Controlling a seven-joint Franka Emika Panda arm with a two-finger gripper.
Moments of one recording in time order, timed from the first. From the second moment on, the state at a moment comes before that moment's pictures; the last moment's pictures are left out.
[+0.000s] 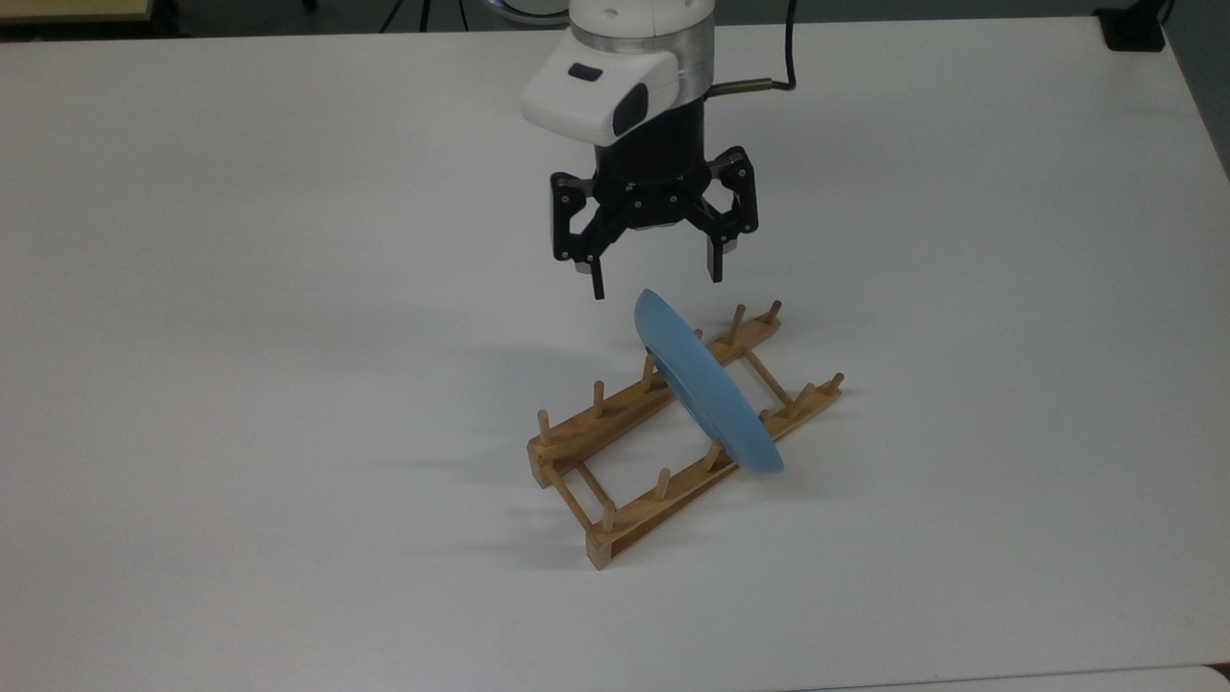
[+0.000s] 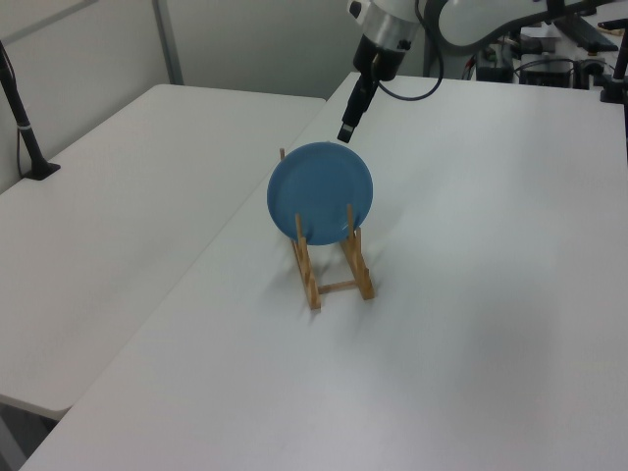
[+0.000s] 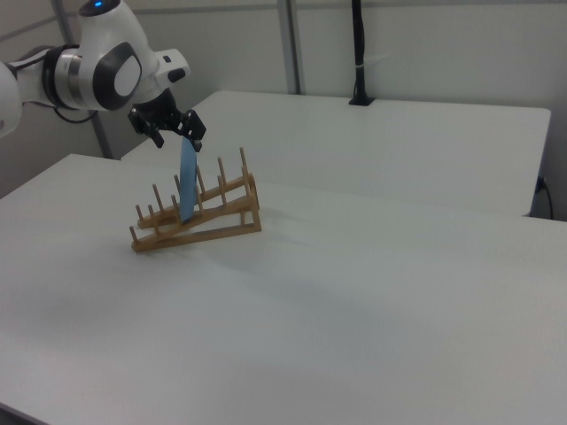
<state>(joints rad) 0.25 0.29 -0.06 -1.55 0.04 2.23 0.00</state>
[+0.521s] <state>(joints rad) 0.28 0.33 -0.06 -1.55 -0.02 2.29 0.11</state>
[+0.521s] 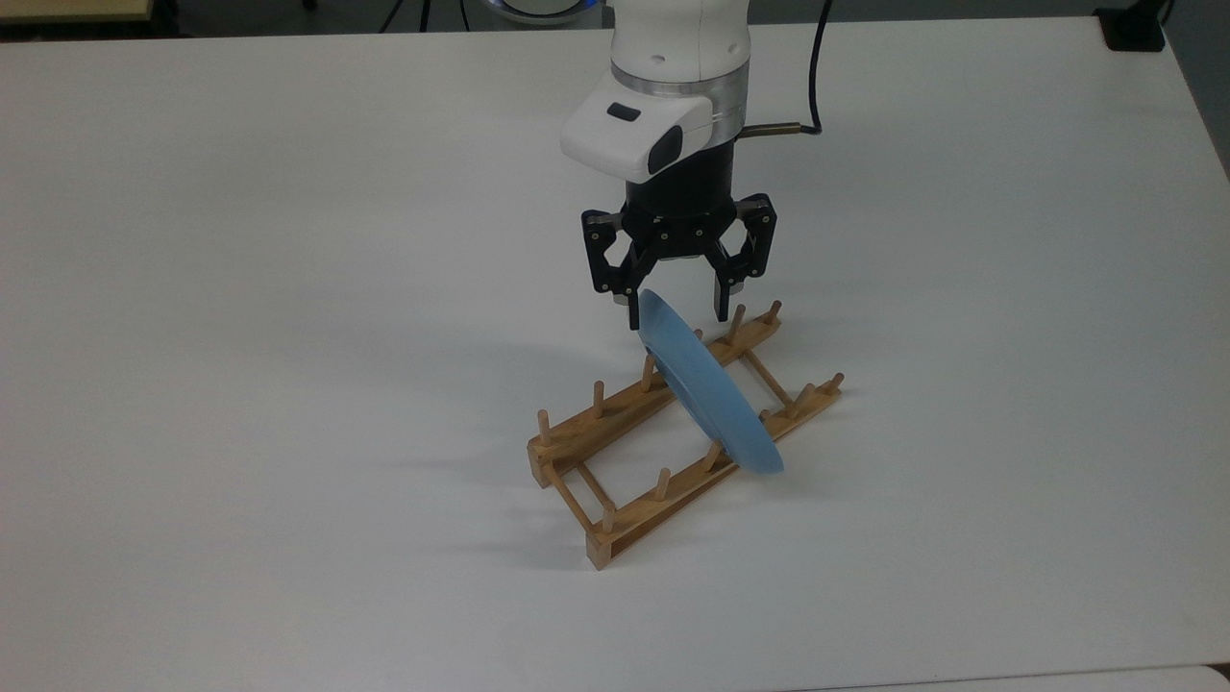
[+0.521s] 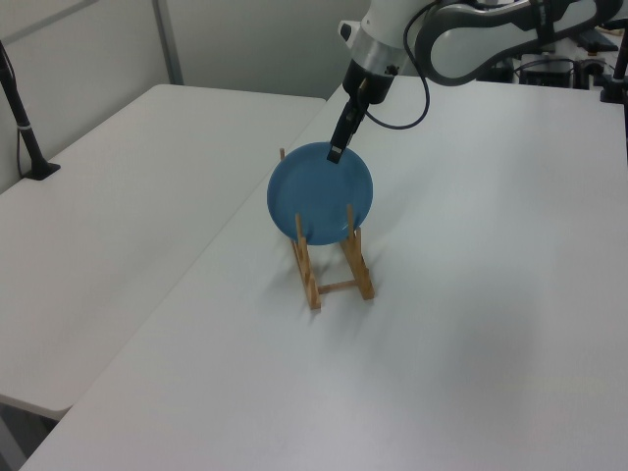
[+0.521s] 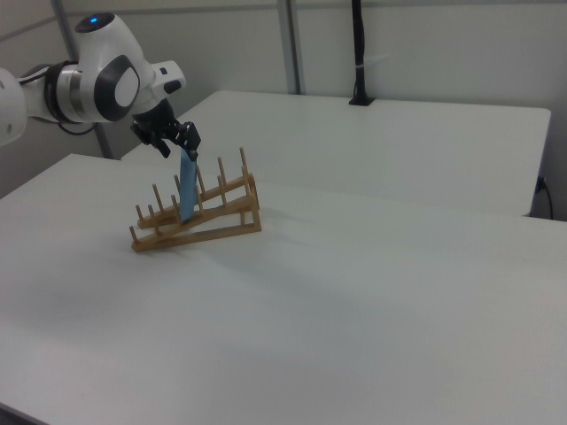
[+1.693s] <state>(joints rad) 0.28 0.34 -0.06 -1.52 -0.09 2.29 0.11</state>
